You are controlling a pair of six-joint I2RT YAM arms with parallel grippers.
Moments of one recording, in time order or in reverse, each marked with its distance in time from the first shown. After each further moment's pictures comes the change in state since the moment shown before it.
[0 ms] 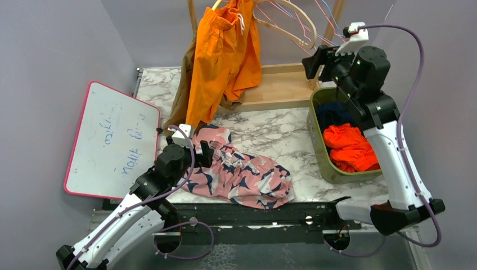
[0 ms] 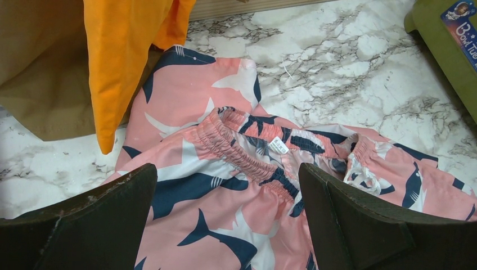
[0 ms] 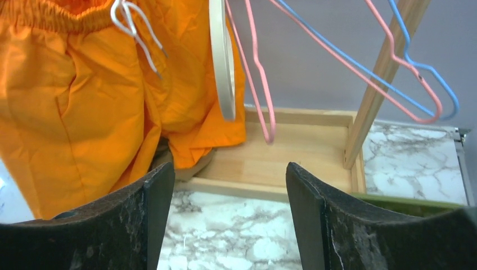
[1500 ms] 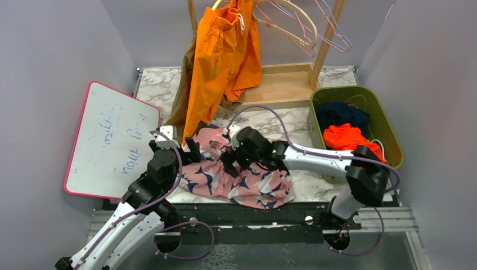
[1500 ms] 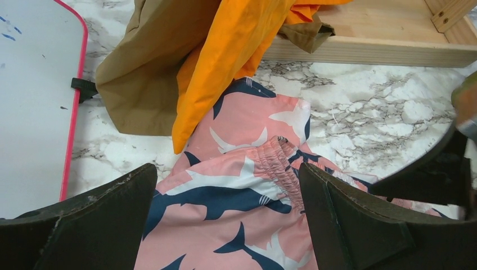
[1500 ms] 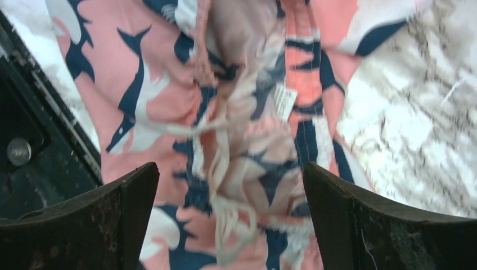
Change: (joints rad) left arm 0.035 -0.120 0.000 -0.053 -0.225 -0.050; right arm 0.746 0.254 -0.664 0.274 -0.048 0.057
